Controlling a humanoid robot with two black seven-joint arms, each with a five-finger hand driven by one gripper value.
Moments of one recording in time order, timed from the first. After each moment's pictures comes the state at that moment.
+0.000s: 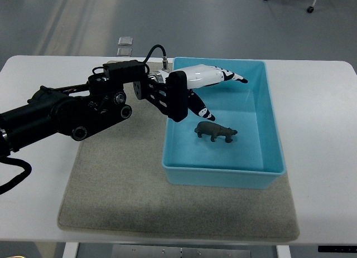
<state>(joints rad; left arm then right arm) -1.10 0.23 -0.32 -1.00 1.49 -0.05 -0.32 0.04 0.00 -0.01 0.09 -0.05 0.19 0.07</state>
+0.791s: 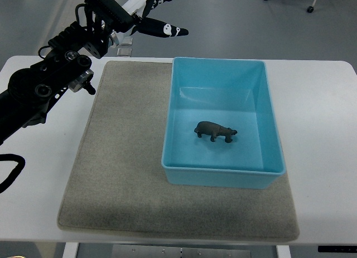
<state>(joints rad) -1.03 0.29 -0.65 -0.85 0.96 -0.01 -0.32 0.04 0.00 -0.01 0.09 -0.05 0.19 0.07</state>
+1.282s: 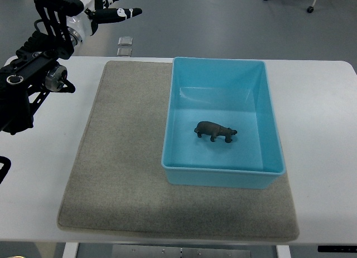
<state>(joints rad) -1.01 0.33 -0.65 -0.65 0.56 0.01 -0.32 0.04 0.00 -0.01 0.09 -0.05 0.19 0.07</state>
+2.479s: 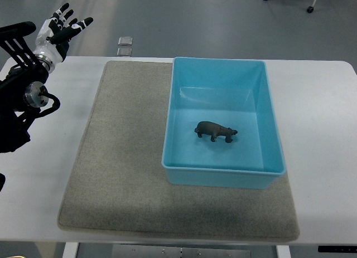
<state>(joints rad) -0.93 0.33 -0.66 -0.49 0.15 -0.03 -0.33 0.04 0.00 -0.01 0.09 -0.05 0.19 0.07</state>
